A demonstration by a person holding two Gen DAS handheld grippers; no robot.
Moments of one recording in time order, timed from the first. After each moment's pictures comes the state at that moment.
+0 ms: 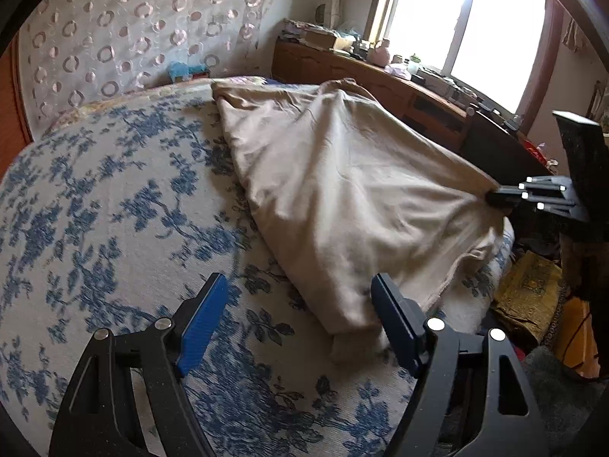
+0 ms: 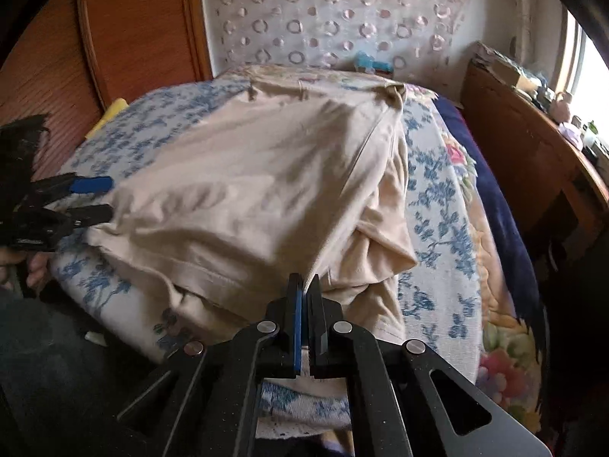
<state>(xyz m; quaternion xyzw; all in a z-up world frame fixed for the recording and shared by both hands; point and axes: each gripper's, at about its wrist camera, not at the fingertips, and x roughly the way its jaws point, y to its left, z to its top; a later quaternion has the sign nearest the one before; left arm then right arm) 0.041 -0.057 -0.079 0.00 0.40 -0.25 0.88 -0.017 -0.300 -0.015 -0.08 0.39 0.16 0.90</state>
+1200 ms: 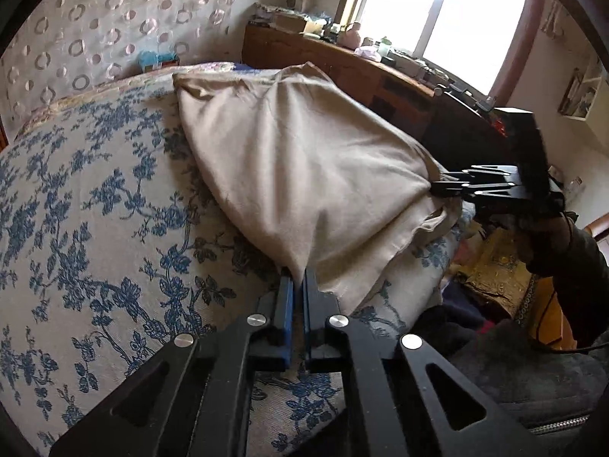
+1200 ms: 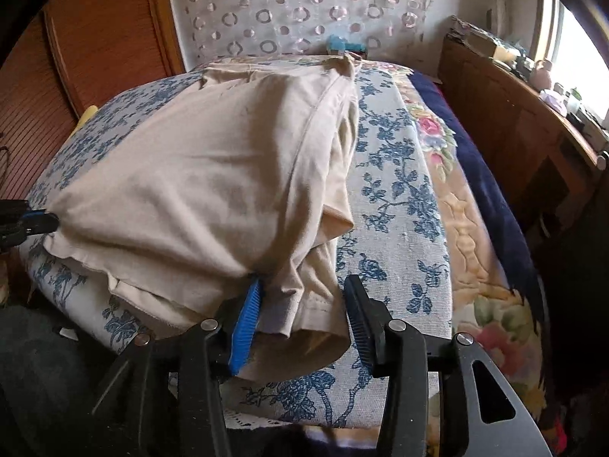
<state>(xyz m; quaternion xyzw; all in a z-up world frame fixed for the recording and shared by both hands) 0.019 -0.069 -0.067 0.00 0.43 -0.30 0.85 -0.005 -0.328 -0.027 -0.05 0.42 0.13 0.90</state>
